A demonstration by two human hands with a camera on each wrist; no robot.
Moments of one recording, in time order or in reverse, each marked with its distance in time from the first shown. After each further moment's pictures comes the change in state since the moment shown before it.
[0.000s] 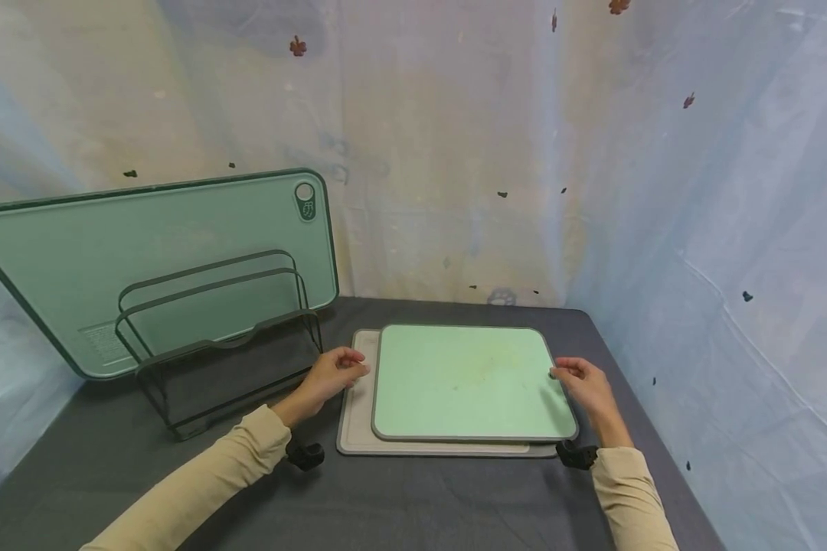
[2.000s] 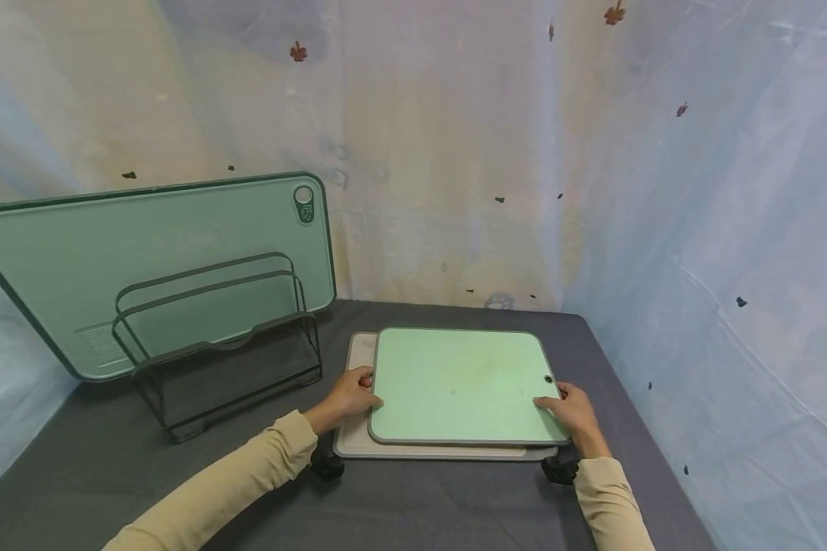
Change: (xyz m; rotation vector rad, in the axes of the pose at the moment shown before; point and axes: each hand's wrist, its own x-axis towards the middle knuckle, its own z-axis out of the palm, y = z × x) left_hand 0.002 -0.011 0.039 0.253 -0.077 -0.034; right_hand -0.015 0.000 0.027 -0.028 -0.012 0.173
